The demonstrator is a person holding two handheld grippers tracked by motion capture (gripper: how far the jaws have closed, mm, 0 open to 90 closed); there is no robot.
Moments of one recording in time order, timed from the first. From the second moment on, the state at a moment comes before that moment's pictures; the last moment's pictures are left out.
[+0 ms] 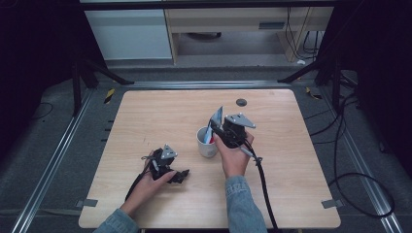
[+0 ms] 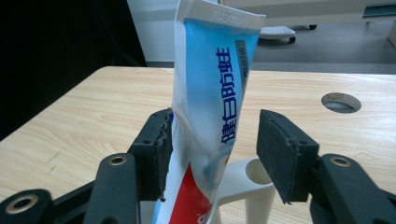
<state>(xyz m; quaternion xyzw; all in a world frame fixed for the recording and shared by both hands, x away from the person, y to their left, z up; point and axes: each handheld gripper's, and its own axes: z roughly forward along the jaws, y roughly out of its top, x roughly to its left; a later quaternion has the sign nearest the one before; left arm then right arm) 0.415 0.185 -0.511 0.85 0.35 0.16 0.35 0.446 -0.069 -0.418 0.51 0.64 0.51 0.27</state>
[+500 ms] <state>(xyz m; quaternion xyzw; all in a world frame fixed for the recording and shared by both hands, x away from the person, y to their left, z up) 0.415 0.185 -0.511 0.85 0.35 0.16 0.35 0.444 -0.067 -0.416 0.50 0.67 0.48 0.29</state>
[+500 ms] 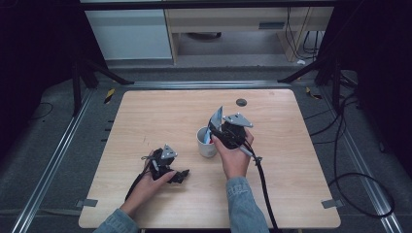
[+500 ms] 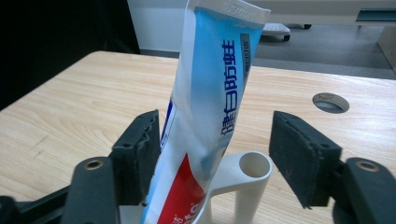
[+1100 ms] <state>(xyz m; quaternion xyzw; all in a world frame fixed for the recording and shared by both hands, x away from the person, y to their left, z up) 0.414 0.185 -0.511 0.85 0.36 0.16 0.35 0.440 -0.070 -0.406 0.49 0.71 0.41 0.29</state>
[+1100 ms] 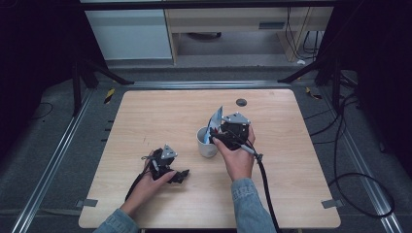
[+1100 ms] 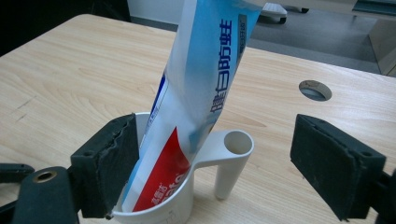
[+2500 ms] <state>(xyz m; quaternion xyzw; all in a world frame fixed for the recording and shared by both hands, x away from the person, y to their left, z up) 0.415 0.185 -0.511 0.85 0.35 0.16 0.35 0.429 -0.089 -0.384 0.46 0.75 0.37 0.29</state>
